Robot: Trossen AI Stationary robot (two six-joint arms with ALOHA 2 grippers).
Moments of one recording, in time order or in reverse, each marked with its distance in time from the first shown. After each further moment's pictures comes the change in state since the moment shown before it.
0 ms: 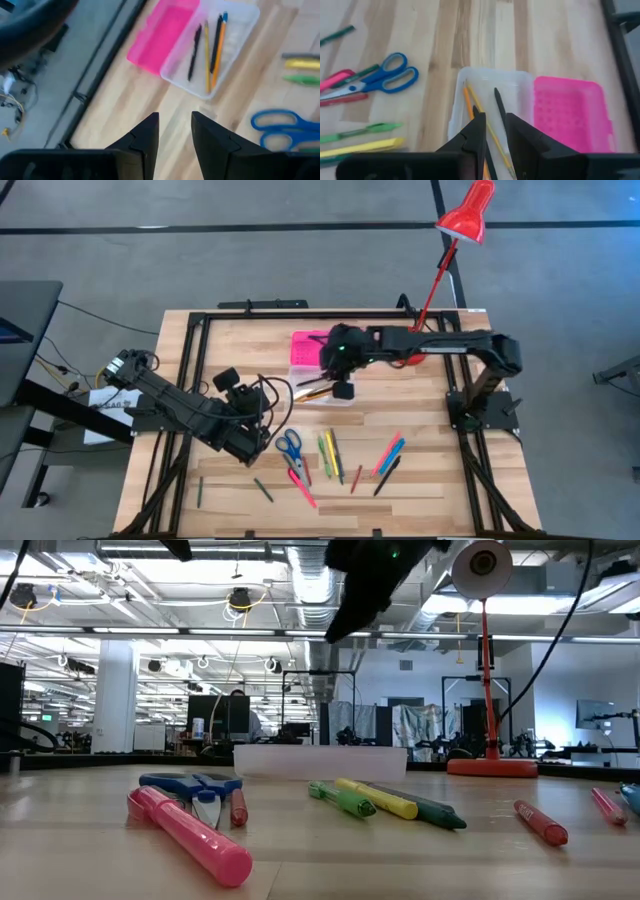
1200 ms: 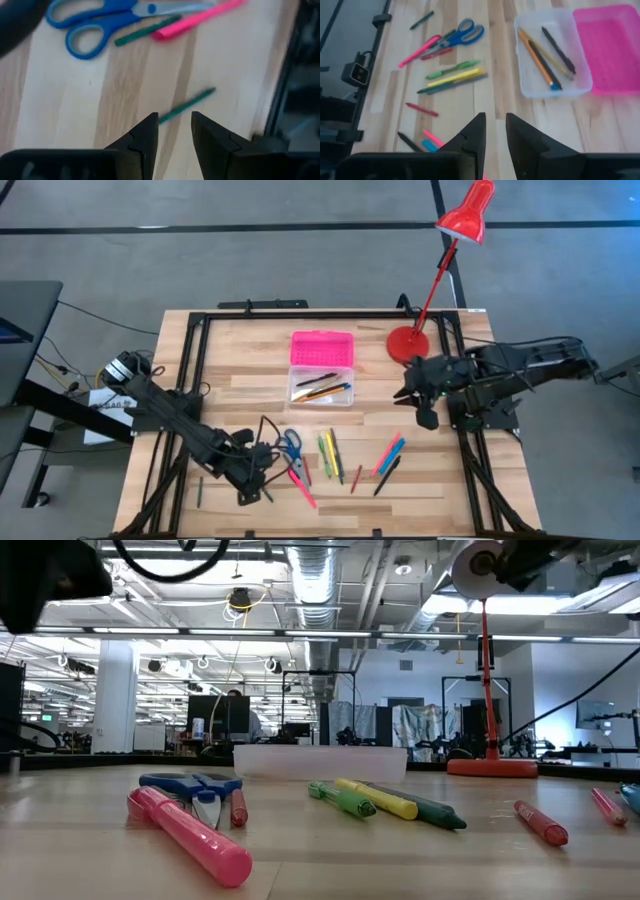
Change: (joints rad) left arm -0.143 0.001 -0.403 0.730 0.641 0.027; right arm 0.314 -0.768 -0.486 -0.211 0.102 0.441
